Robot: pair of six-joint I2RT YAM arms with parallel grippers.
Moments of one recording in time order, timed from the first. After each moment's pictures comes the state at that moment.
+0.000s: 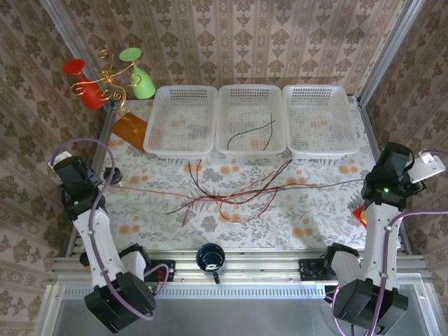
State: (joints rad) left arm 0.48 0.87 0.78 -0.46 -0.19 -0.10; right arm -0.44 0.87 0.84 -0.49 0.84 0.48
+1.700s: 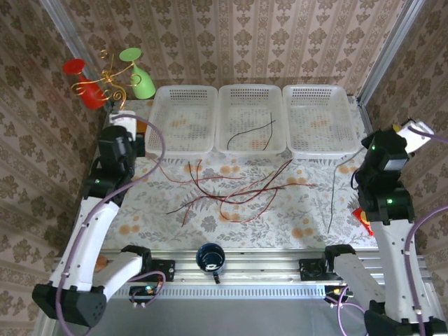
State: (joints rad) left arm -0.32 0.95 1.07 -0.43 -0.41 0.12; right arm 0.06 0.81 1.16 -0.47 0.75 0.42
